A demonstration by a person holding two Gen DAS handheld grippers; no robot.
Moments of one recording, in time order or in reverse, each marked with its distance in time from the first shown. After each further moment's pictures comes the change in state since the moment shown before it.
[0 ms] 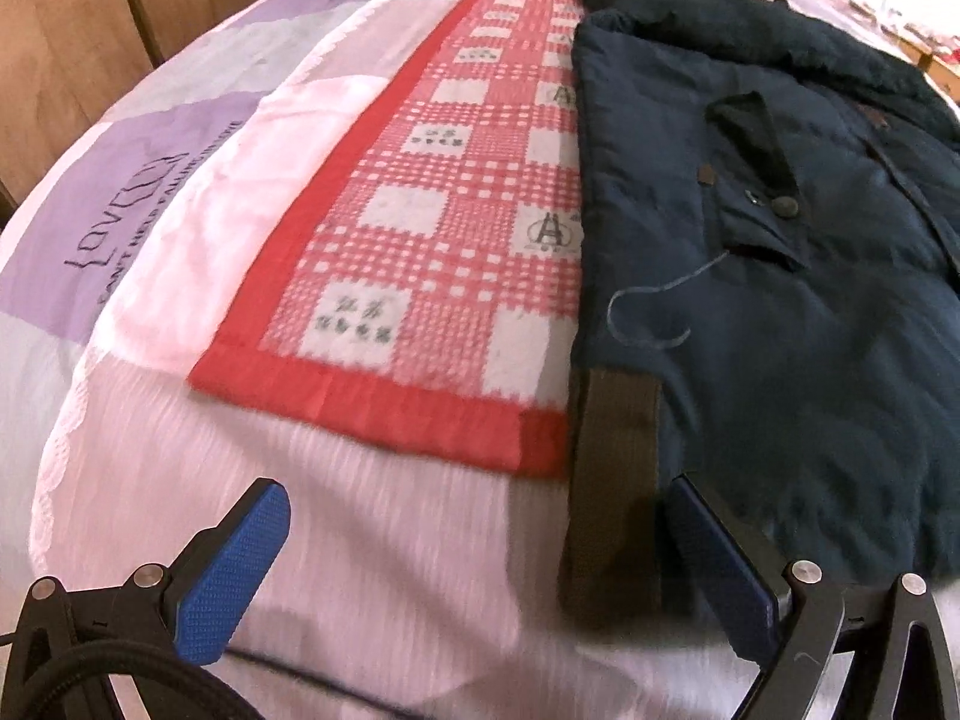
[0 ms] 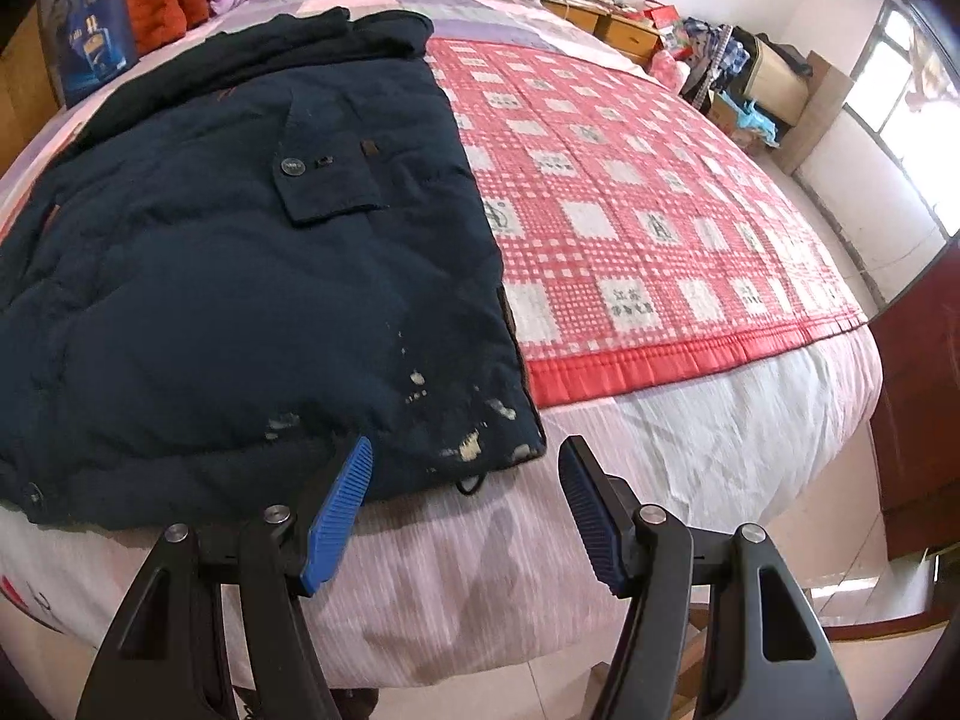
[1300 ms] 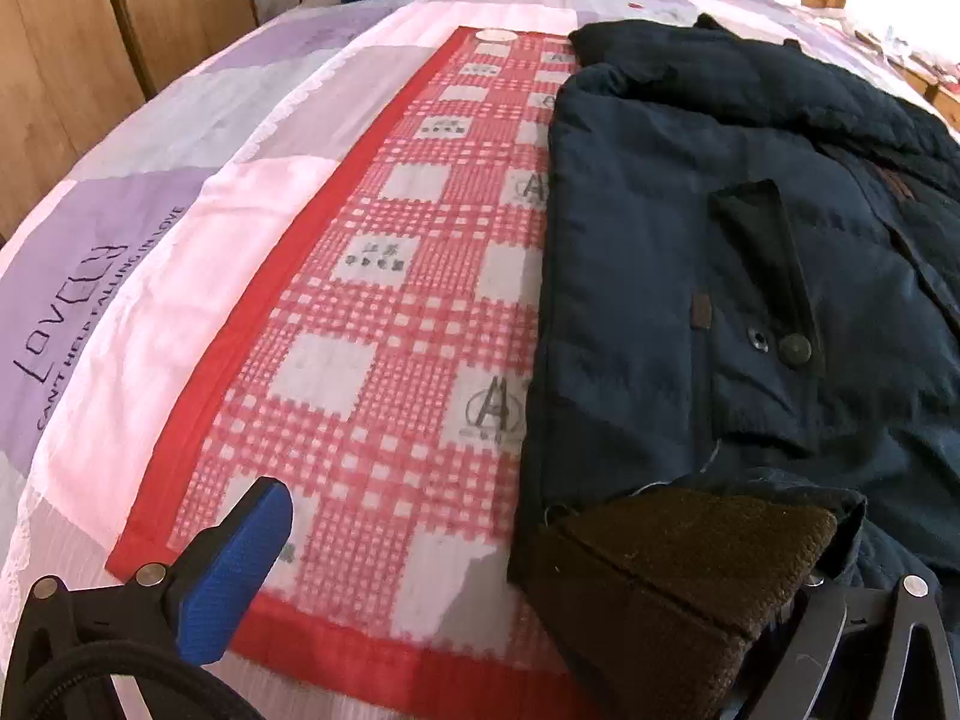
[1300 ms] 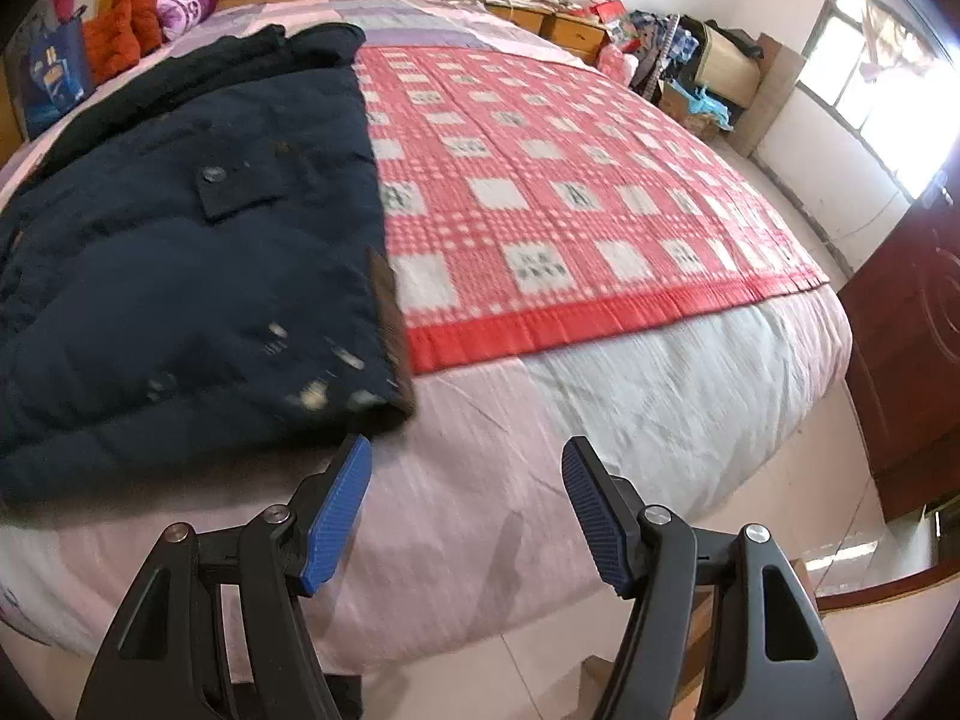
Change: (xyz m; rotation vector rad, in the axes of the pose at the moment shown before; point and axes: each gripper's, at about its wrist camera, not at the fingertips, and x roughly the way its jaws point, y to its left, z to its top) left arm 0.042 -0.032 0.076 -0.018 -0.060 -0.001; right arm 0.001 -0.034 -0.026 0.085 -0.018 -0.078
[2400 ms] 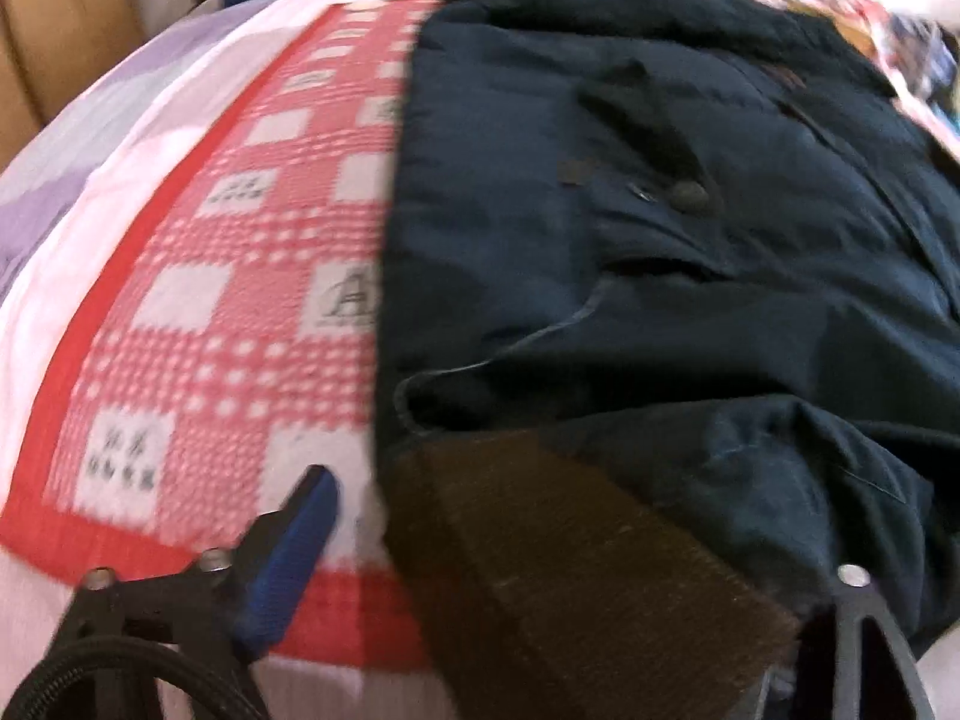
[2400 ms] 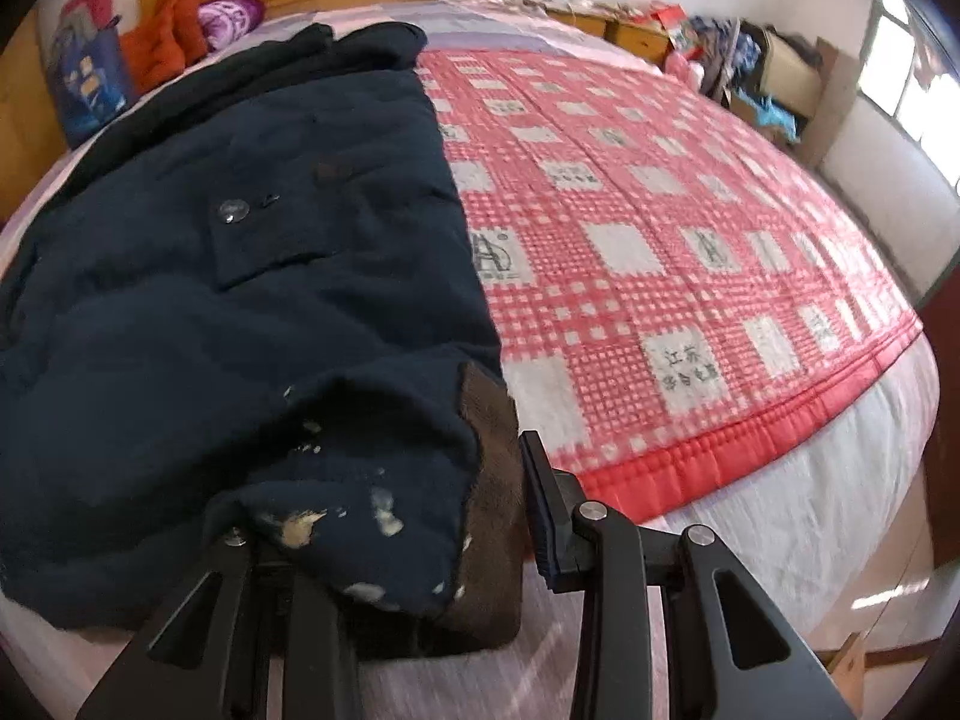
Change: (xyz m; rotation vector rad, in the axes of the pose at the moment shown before) left arm 0.016 -0.024 -0.049 0.202 0.019 -0.155; right arm 0.073 0.028 0.066 -0.015 -0.028 0.171
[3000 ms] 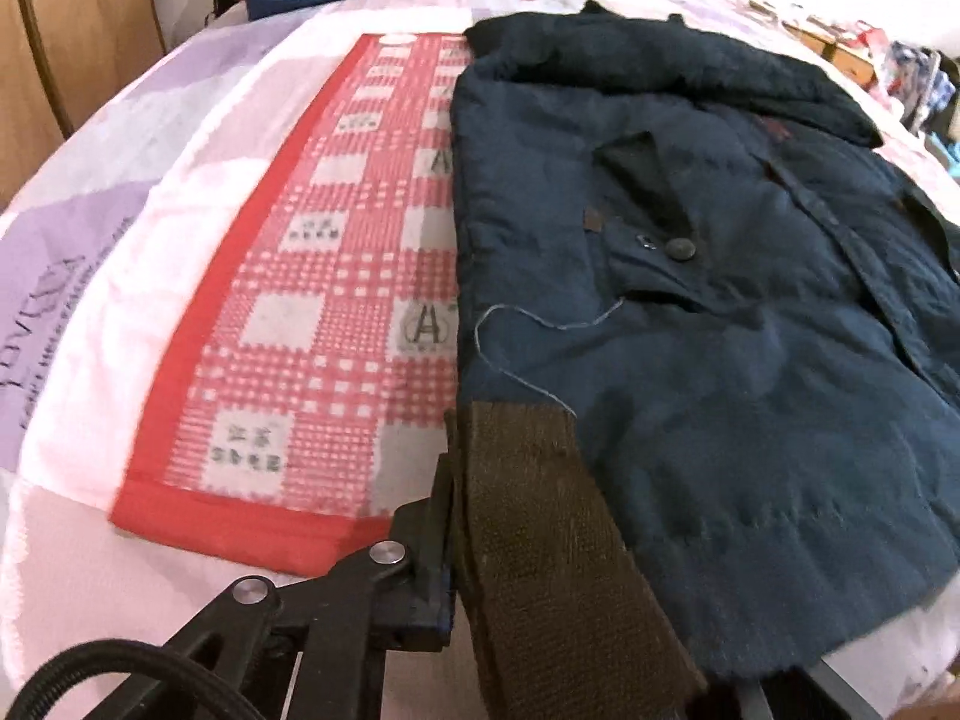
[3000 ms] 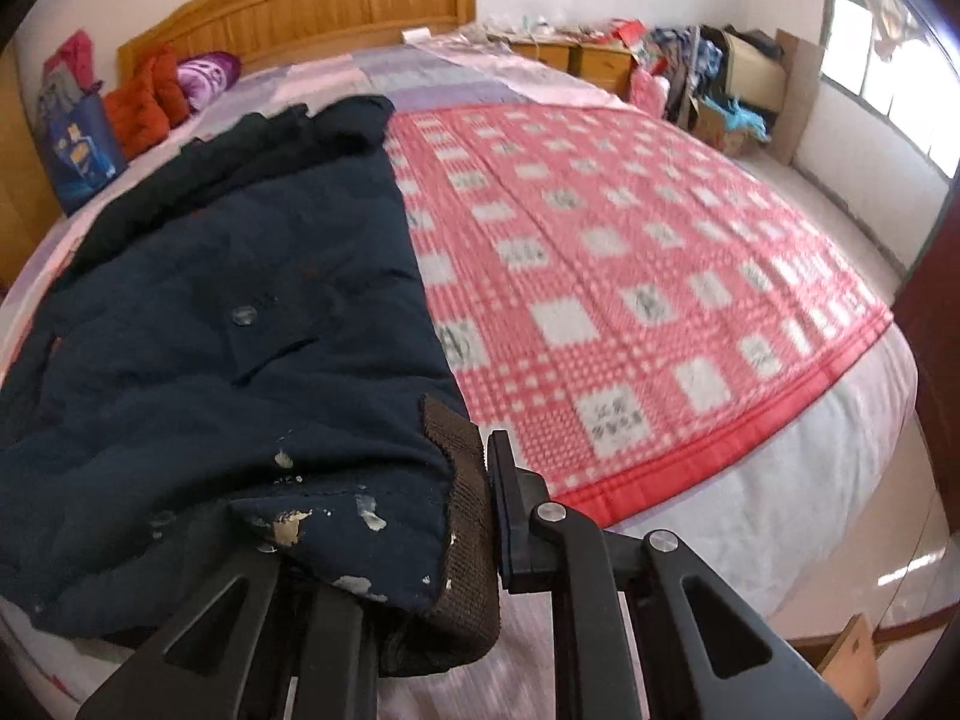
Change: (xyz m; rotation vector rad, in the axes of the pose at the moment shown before) left arm -0.072 0.029 0.004 -0.054 -0.026 -0.016; right arm -0.068 -0.015 0.019 0.062 -0.100 0.009
